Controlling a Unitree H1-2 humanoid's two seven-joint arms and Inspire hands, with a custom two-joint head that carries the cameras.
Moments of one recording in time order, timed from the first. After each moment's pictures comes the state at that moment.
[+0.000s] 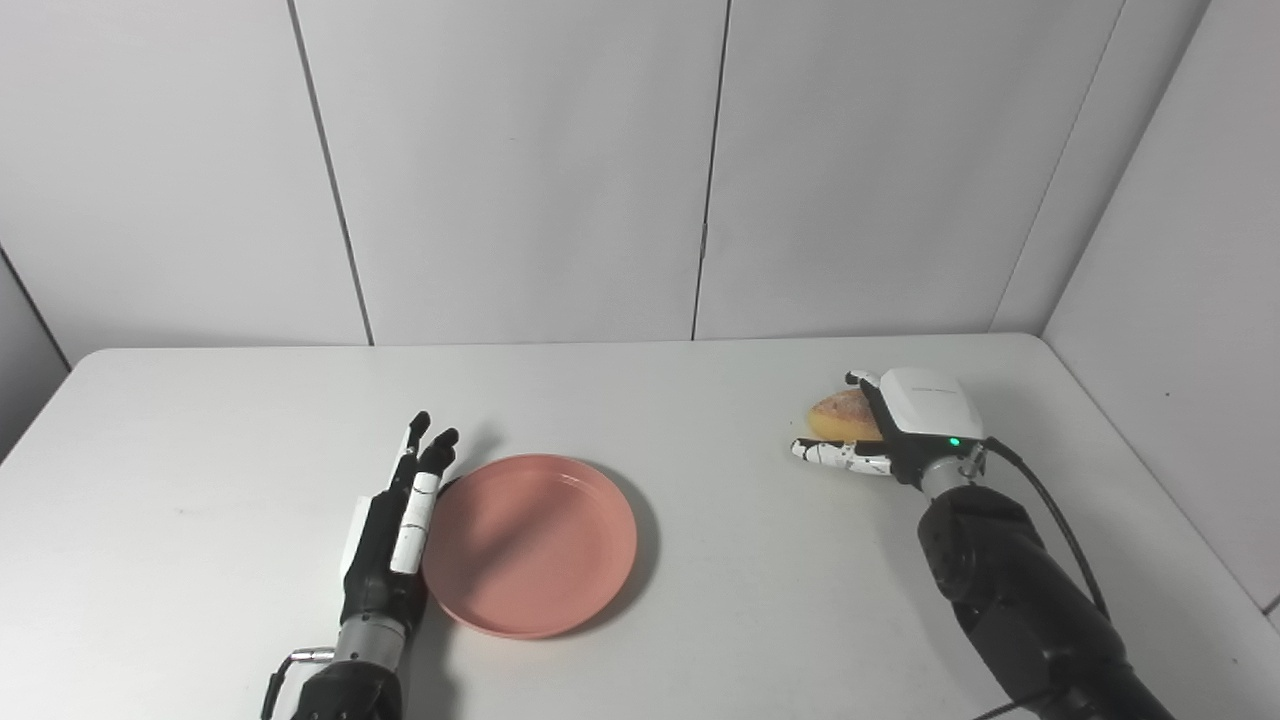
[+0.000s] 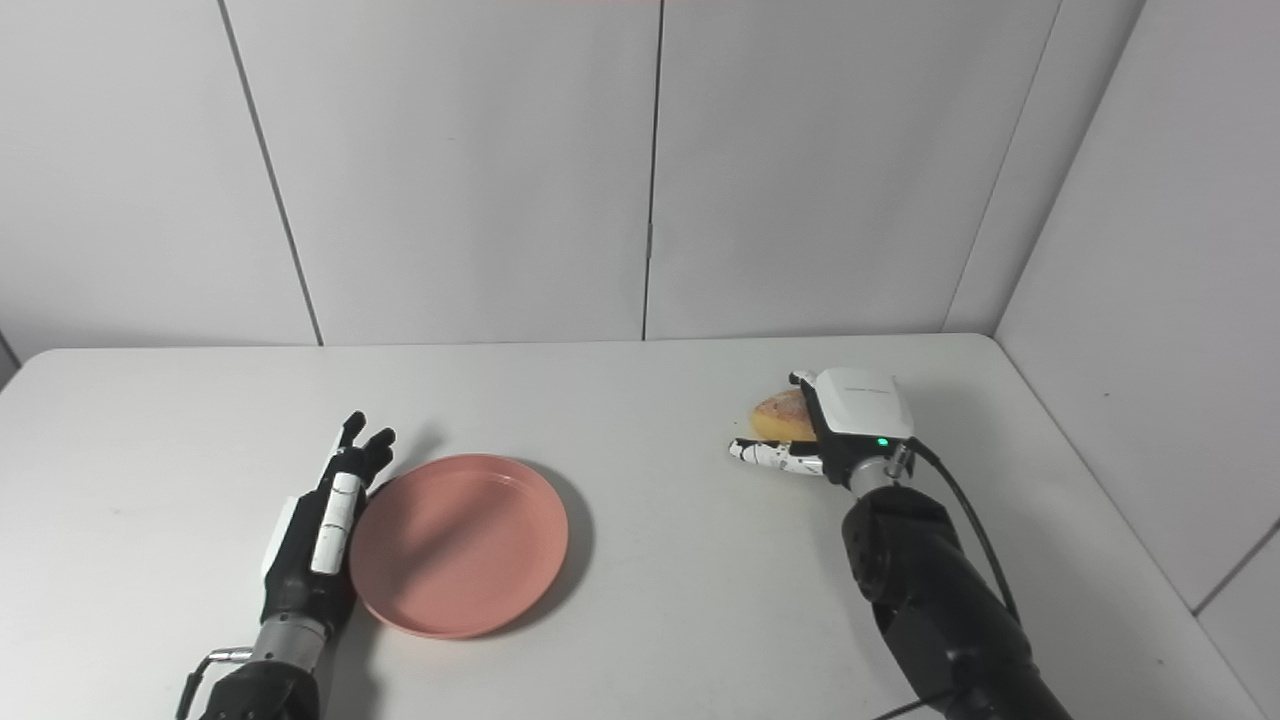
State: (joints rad) left arm -0.35 0.03 -0.01 0.29 -0.06 -0.05 -0.04; right arm -0.58 -0.41 0.25 0.44 -0.93 0.30 -0.01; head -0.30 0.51
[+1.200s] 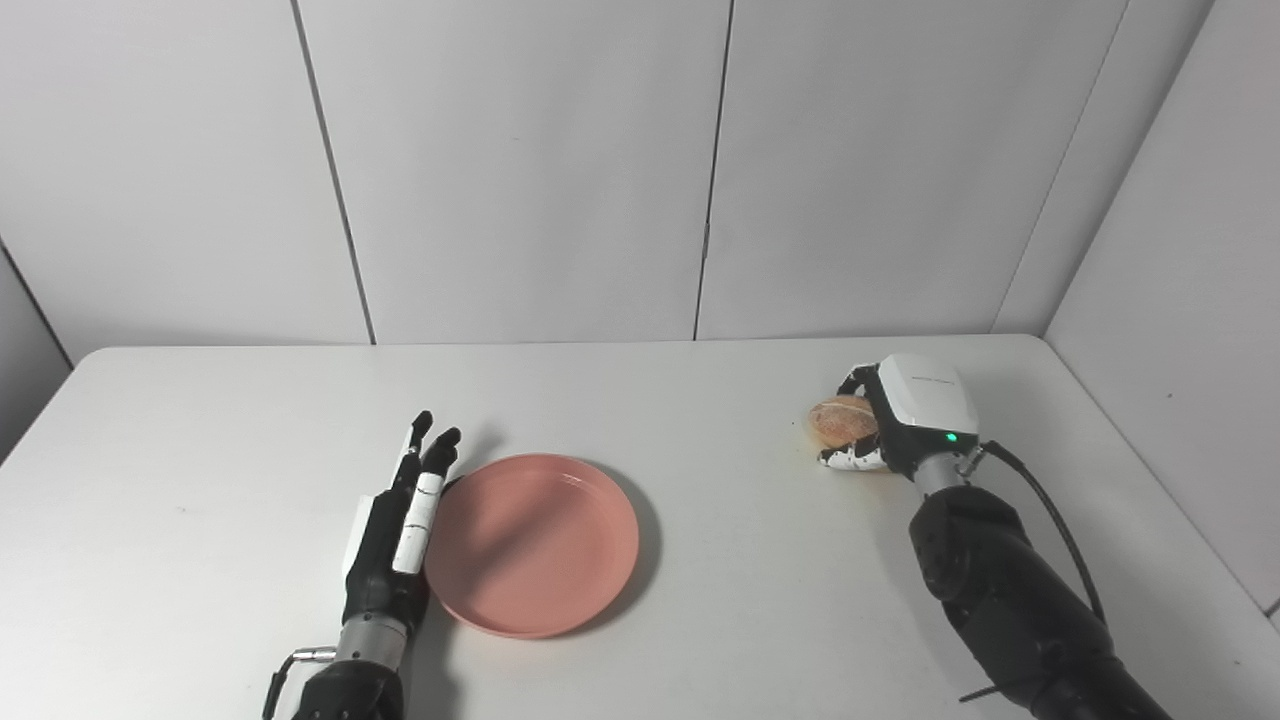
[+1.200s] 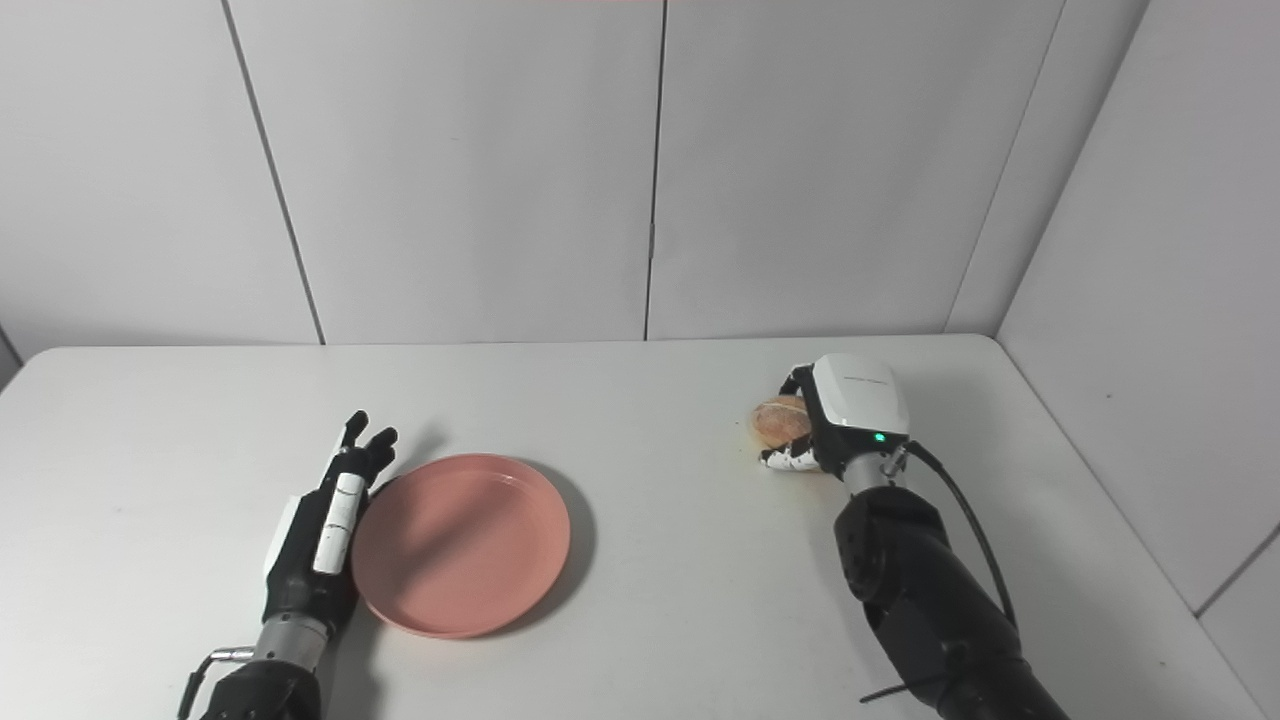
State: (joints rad) left arm -0.35 0.03 -0.01 0.28 -0.07 -0.04 -0.04; right arm -0.61 -0.41 0.27 0.52 -0.83 0.26 -0.21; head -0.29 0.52
